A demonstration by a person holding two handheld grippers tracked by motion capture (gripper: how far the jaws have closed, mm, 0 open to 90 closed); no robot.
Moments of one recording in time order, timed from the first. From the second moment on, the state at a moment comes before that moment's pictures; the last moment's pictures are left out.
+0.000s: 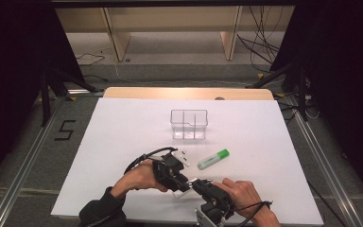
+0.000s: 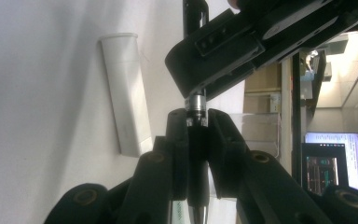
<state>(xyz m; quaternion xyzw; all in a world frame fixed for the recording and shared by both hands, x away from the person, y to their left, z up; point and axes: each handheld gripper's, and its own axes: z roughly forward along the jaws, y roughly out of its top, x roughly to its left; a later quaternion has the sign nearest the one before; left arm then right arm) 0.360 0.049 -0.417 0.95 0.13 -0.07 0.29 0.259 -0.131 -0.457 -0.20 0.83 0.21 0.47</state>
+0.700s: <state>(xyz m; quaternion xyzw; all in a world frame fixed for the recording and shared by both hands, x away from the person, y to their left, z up) 0.362 0.045 -0.423 0.95 0.12 -0.10 0.27 0.257 -0.129 -0.459 -0.21 0.83 0.21 0.46</state>
